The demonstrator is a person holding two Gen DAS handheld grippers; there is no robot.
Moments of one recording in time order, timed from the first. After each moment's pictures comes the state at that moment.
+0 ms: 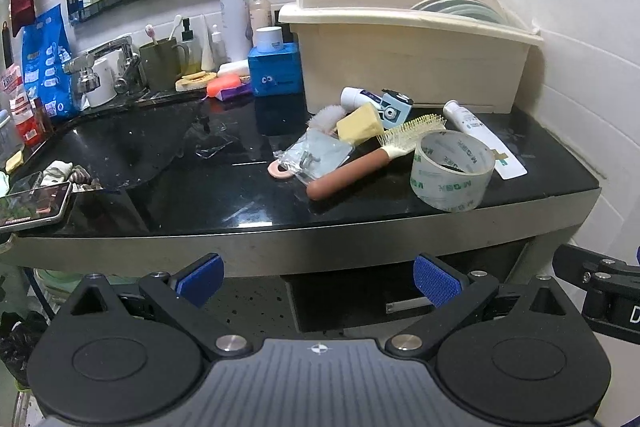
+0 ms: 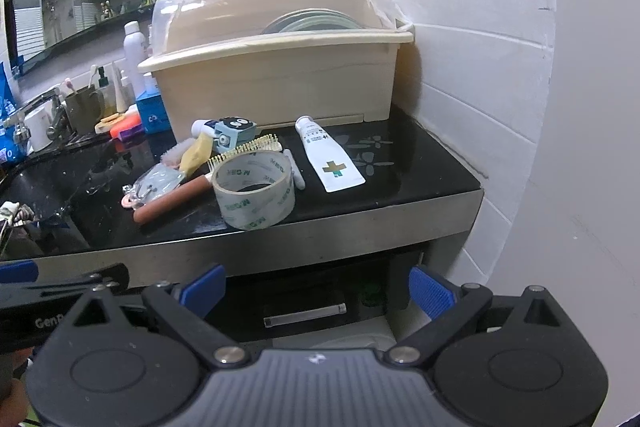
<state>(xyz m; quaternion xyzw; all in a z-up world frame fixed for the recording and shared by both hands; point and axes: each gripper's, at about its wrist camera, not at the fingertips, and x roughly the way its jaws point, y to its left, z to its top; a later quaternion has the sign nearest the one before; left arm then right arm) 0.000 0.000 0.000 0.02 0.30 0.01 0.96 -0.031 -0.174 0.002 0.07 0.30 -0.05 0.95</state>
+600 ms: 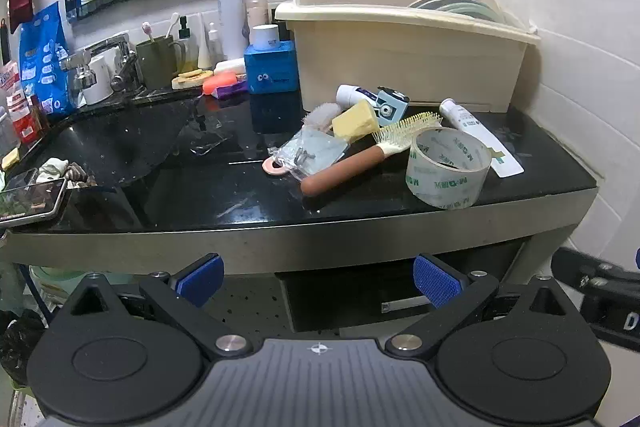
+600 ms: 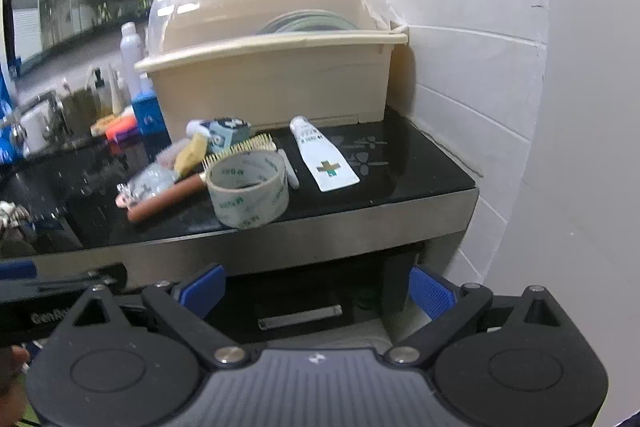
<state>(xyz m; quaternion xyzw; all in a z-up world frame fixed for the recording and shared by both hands) 0.001 -0.002 -0.002 0.02 0.30 0.00 0.95 -0.038 -0.175 -0.002 0.07 0.28 -0.05 0.96</state>
